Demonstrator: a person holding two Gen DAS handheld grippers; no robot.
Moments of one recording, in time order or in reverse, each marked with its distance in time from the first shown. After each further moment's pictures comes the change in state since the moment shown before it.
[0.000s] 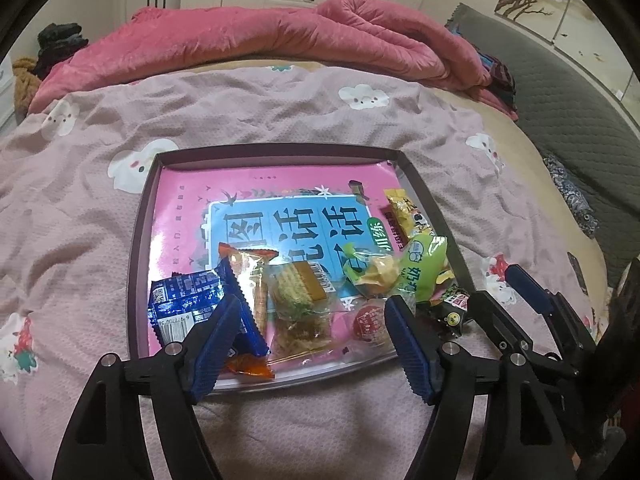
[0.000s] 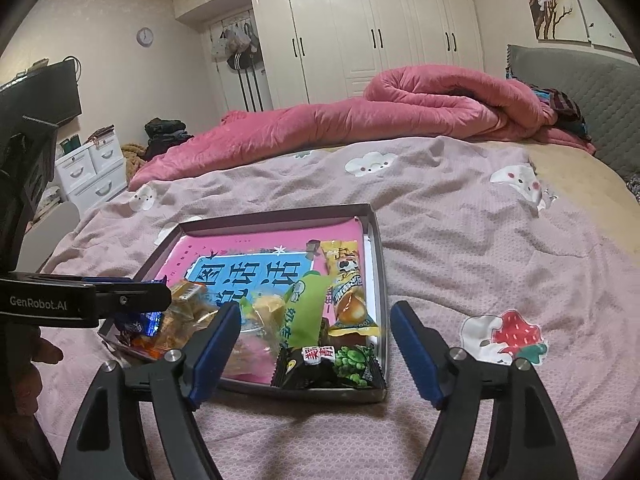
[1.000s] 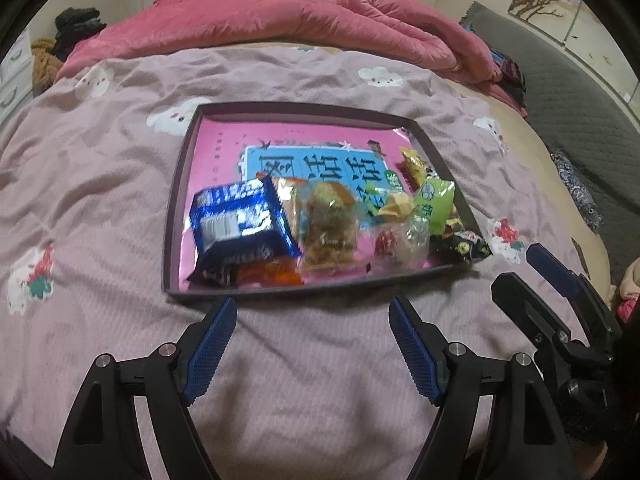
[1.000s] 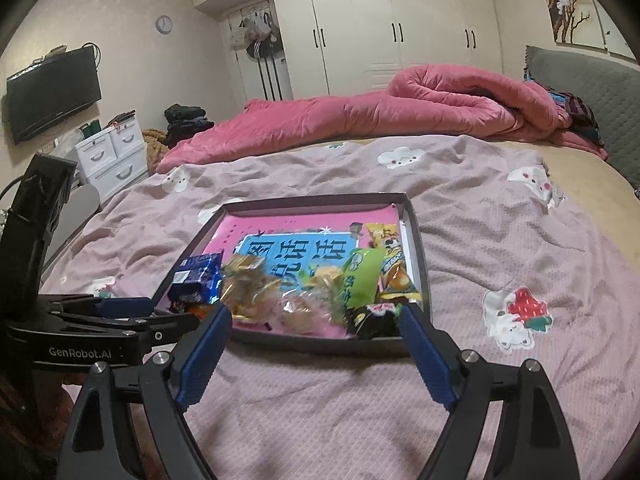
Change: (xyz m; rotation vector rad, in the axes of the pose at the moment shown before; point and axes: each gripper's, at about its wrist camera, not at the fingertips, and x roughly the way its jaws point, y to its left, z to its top) left arm -0.029 0.019 -0.059 -0.043 0.033 0.028; right arm -0.041 0.043 -0.013 -0.036 0.051 0.054
